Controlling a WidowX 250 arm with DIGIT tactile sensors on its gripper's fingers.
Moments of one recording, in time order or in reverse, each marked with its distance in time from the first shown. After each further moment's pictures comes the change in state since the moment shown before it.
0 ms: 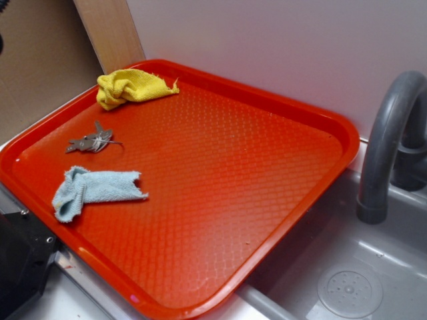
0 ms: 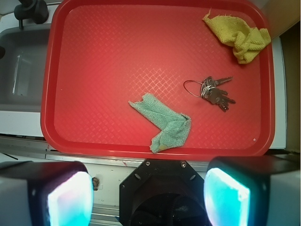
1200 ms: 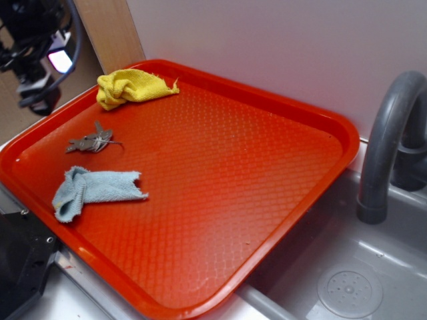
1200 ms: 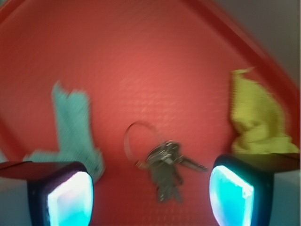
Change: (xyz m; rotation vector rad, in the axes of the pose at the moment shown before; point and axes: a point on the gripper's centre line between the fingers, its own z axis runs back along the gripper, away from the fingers) arm 0.051 0.089 -0.108 0.059 -0.017 -0.860
